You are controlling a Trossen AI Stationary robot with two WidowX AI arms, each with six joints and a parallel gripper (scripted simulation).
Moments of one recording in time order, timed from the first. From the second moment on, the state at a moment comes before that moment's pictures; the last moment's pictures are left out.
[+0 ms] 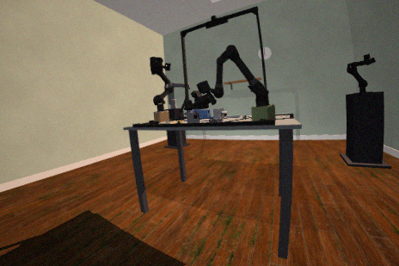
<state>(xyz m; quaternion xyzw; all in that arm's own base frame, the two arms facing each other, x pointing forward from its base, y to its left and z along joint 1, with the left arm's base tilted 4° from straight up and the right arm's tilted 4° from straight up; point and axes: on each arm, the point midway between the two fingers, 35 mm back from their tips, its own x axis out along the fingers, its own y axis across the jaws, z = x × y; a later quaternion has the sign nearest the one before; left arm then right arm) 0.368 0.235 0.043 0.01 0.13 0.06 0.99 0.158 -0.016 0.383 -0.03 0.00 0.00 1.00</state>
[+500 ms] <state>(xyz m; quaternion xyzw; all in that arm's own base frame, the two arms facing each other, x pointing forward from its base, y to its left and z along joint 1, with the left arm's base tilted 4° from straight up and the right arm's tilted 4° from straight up) 0.340 0.188 -0.010 0.03 0.17 -0.02 0.98 0.158 -0.016 0.383 -0.03 0.00 0.00 1.00</state>
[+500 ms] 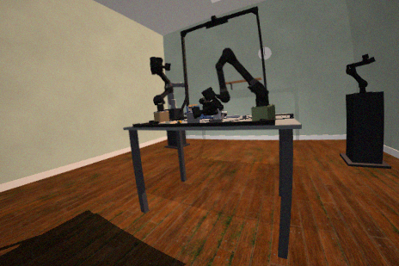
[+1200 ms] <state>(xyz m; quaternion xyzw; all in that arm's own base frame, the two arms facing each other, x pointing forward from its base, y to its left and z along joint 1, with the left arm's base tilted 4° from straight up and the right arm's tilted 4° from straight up) 0.422 0.154 0.051 -0.21 0.21 0.04 0.95 0.158 -0.016 0.383 -0.03 0.00 0.00 1.00</state>
